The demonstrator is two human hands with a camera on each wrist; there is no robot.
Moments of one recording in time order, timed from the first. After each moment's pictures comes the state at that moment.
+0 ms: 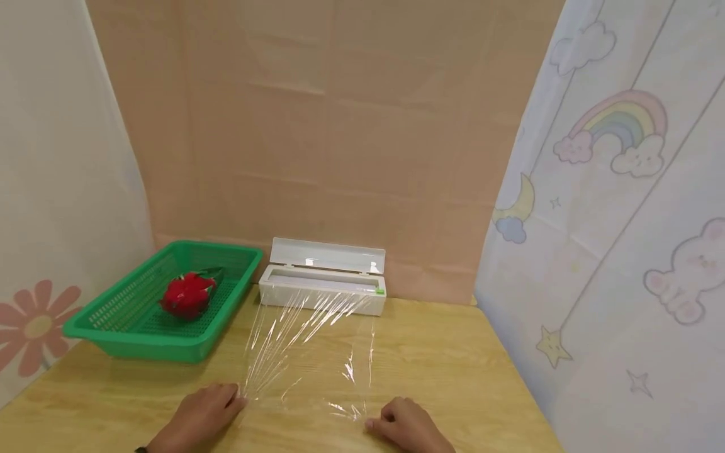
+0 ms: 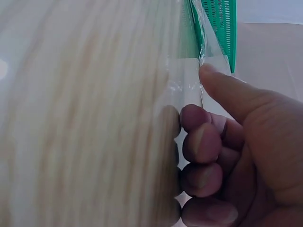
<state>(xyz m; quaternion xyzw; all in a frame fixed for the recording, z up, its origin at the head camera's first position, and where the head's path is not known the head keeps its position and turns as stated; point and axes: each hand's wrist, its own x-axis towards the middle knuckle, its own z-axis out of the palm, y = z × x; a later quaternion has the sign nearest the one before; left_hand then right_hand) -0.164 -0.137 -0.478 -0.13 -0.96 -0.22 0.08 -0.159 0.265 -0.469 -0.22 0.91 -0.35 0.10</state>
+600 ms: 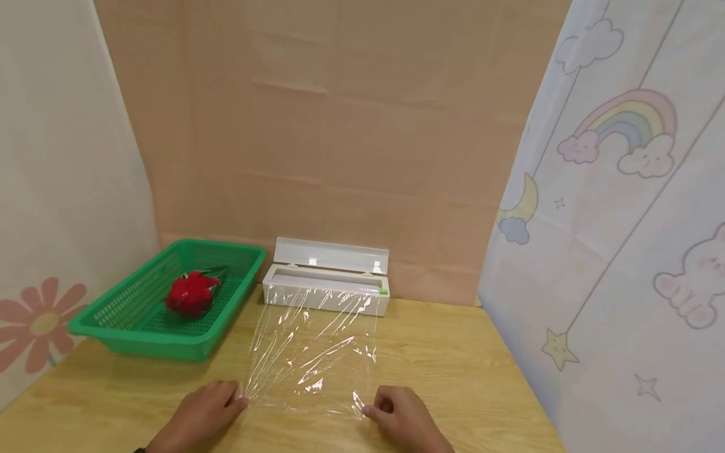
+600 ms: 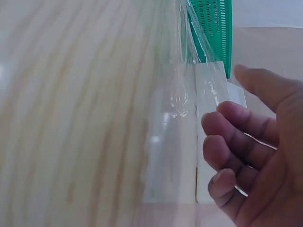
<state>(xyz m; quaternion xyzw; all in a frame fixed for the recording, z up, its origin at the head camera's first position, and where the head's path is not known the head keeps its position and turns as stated) -0.162 -0.141 -0.473 -0.11 -0.96 -0.24 0.06 -0.165 0.252 -0.460 -0.24 0.90 -0.37 0.02</state>
